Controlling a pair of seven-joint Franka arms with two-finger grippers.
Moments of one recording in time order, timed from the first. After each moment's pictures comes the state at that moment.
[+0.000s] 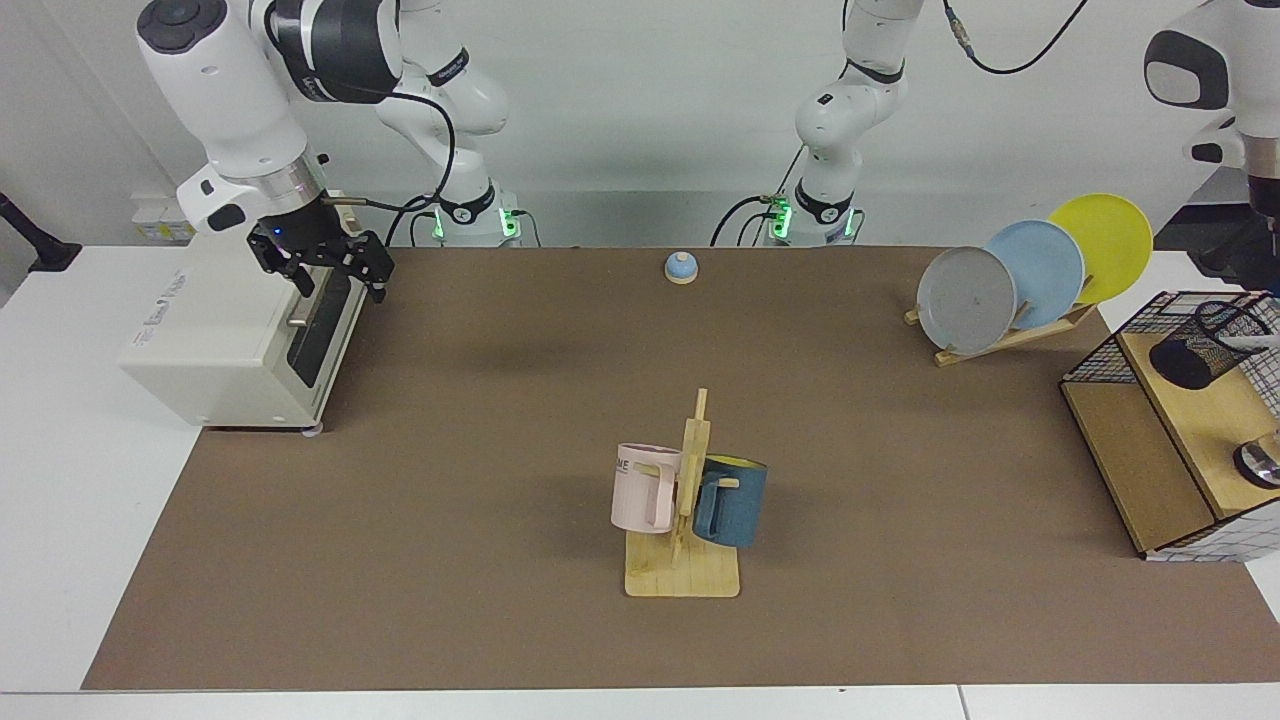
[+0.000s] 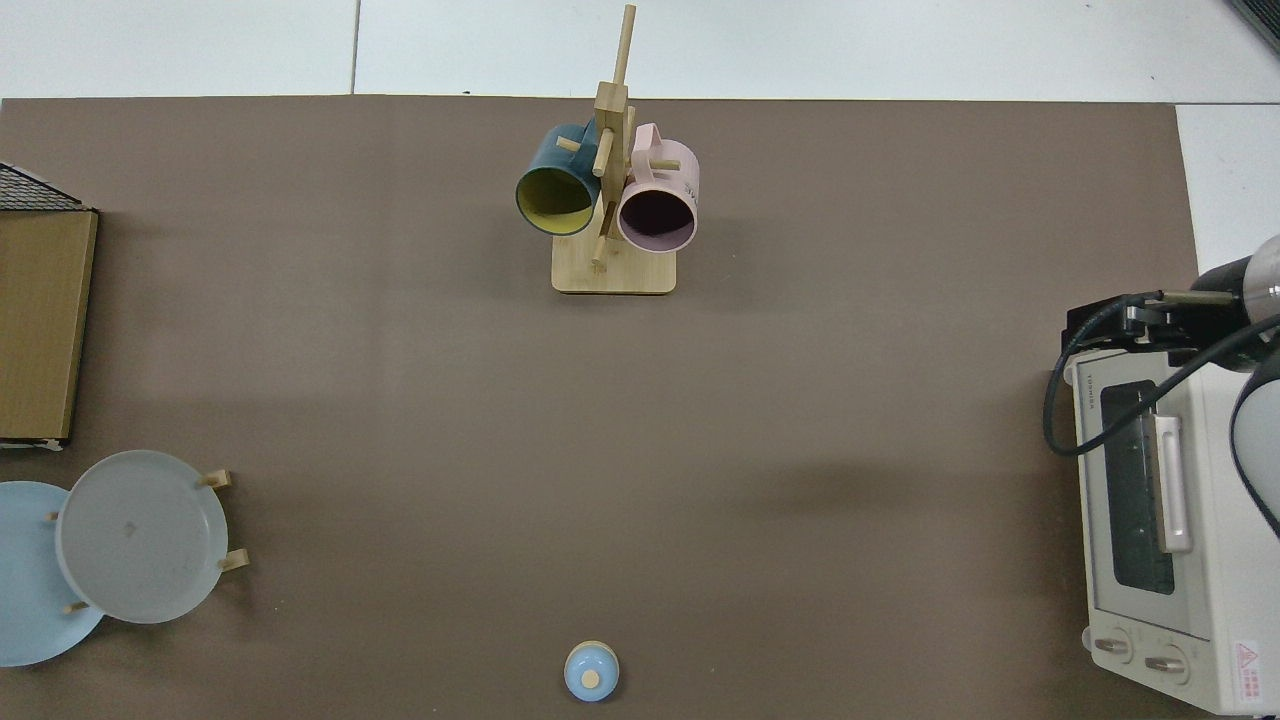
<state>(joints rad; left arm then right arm) 0.61 0.02 -0.31 -1.64 0.48 2.13 2.03 -0.12 -0.02 0.09 -1.71 0.00 1.69 0.12</state>
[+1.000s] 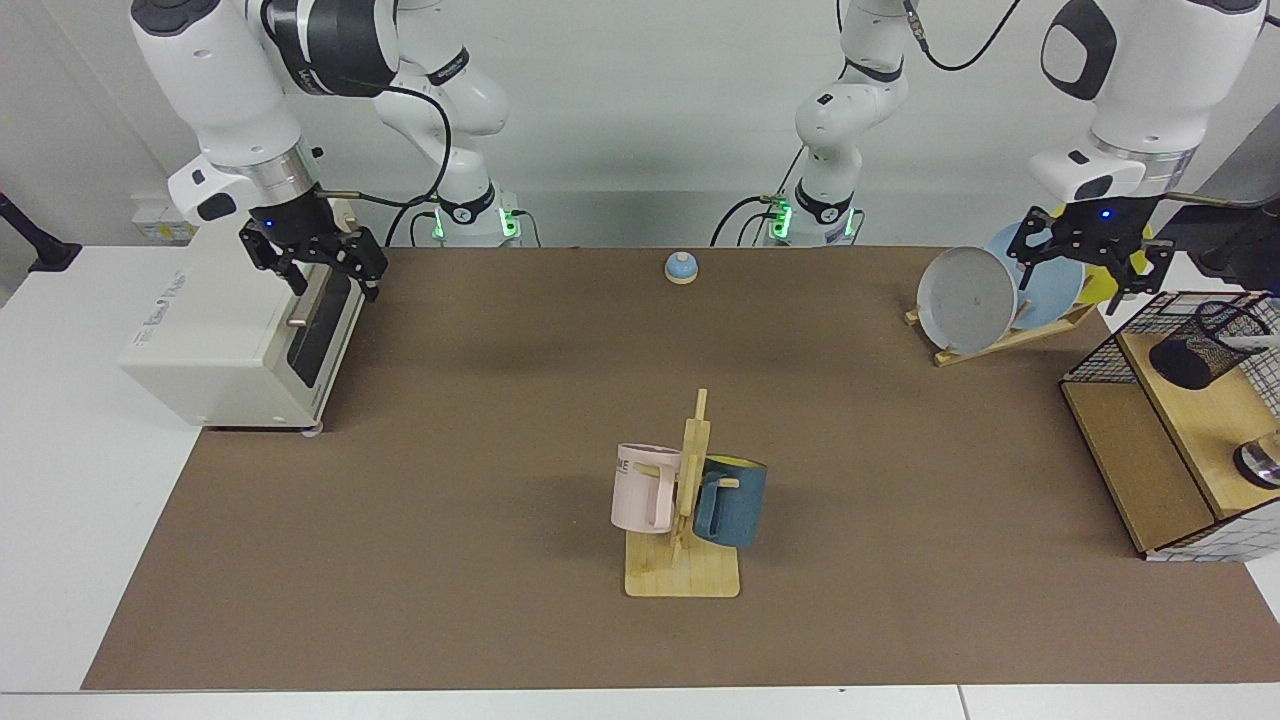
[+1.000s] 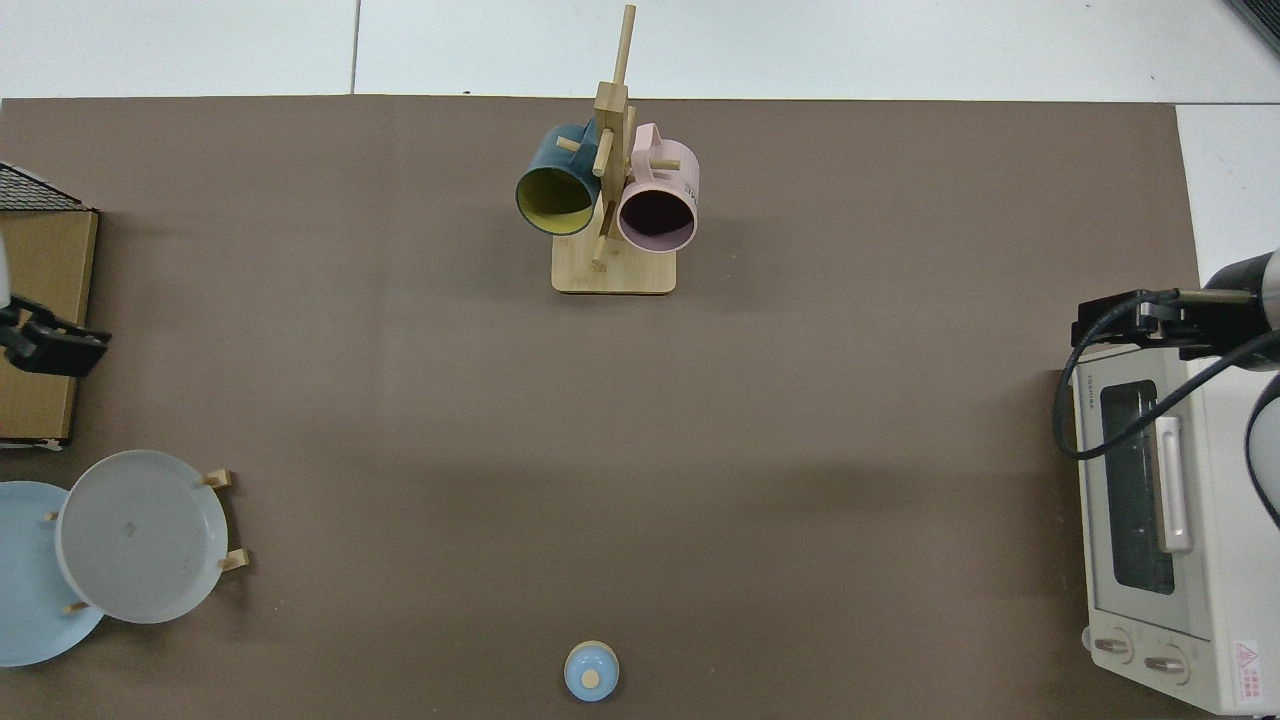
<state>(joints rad) 0.60 -0.01 -0.58 -1.64 0.12 1.77 0.65 -0.13 -0.04 0.10 -1.71 0.00 1.71 0.12</state>
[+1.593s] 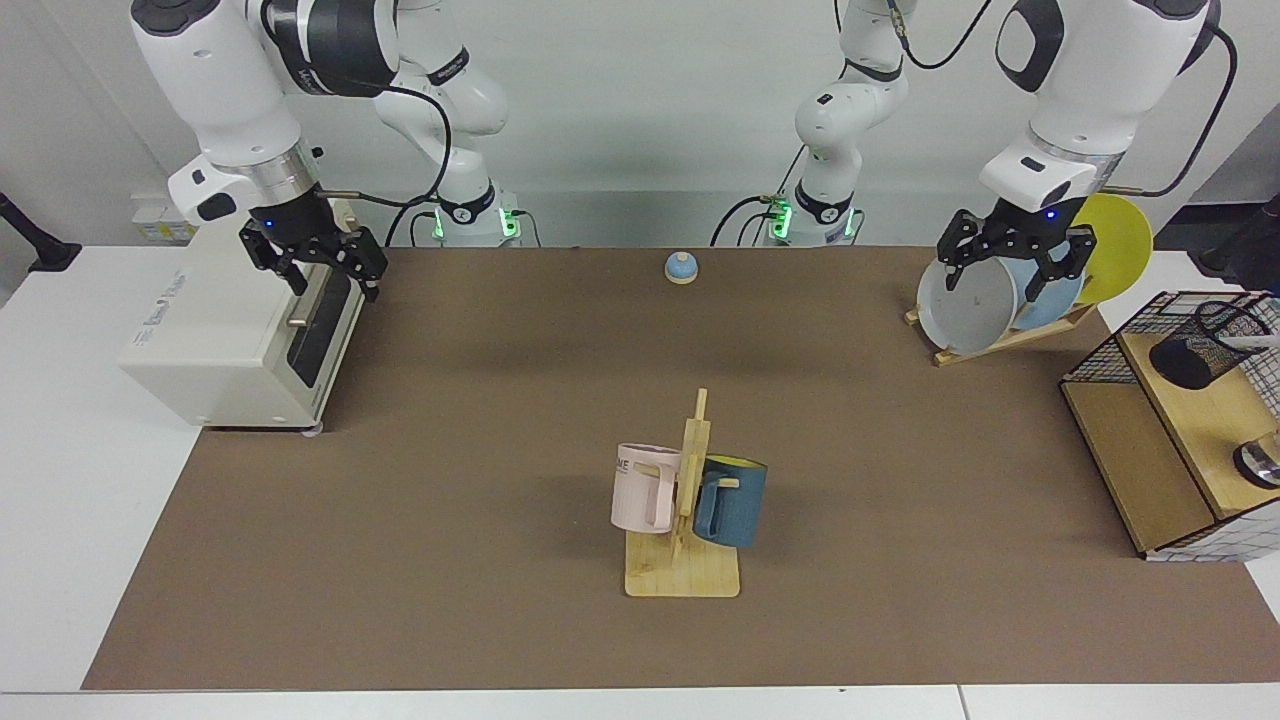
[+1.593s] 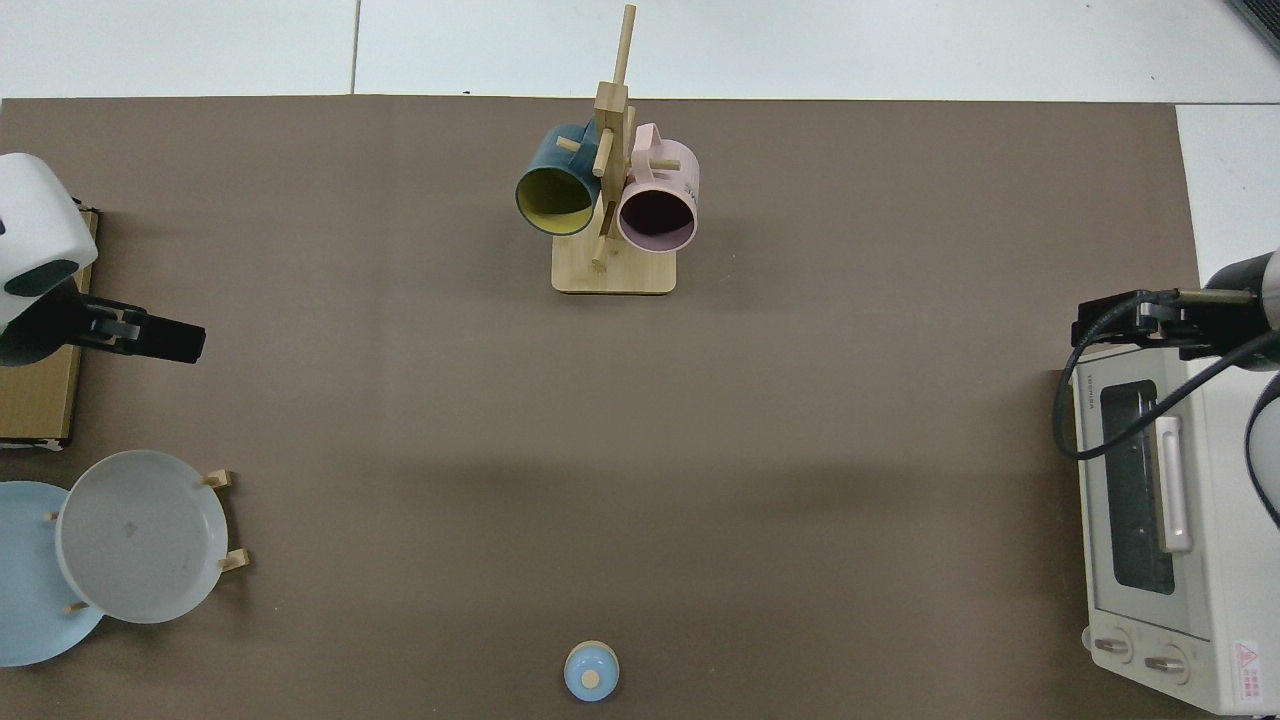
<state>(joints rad) 0.60 -0.02 -0.64 -1.64 0.02 1.69 0.22 -0.13 -0.04 0.10 -1.71 0.00 1.71 0.12</state>
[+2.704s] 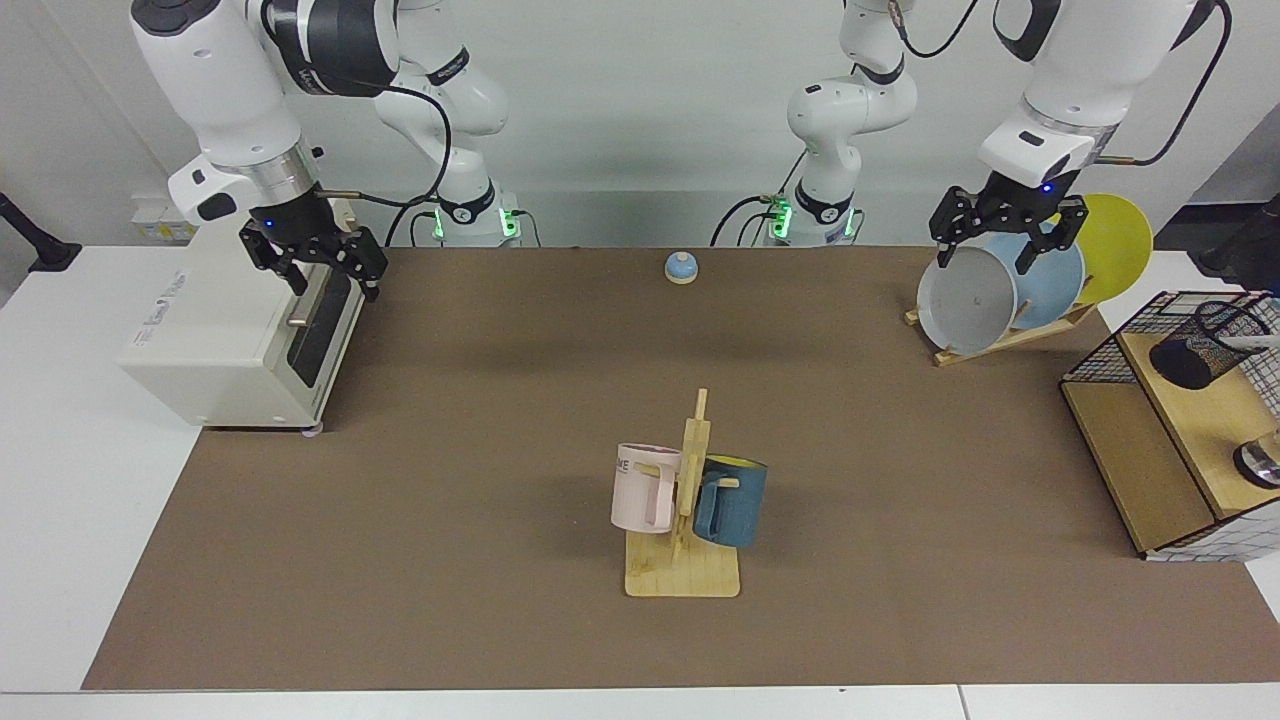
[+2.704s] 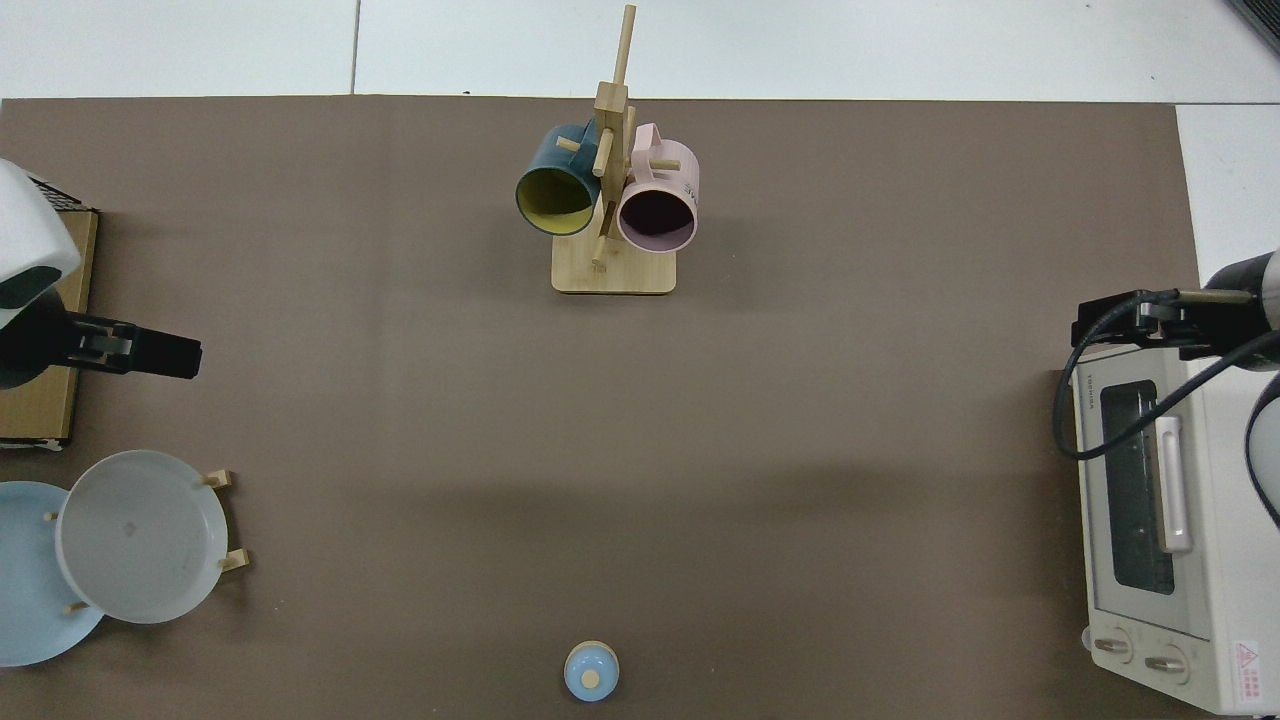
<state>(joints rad) 0.17 -0.05 -0.23 -1.62 0.01 1.61 0.14 -0.13 -0.04 0.10 -1.71 0.00 1.71 0.12</state>
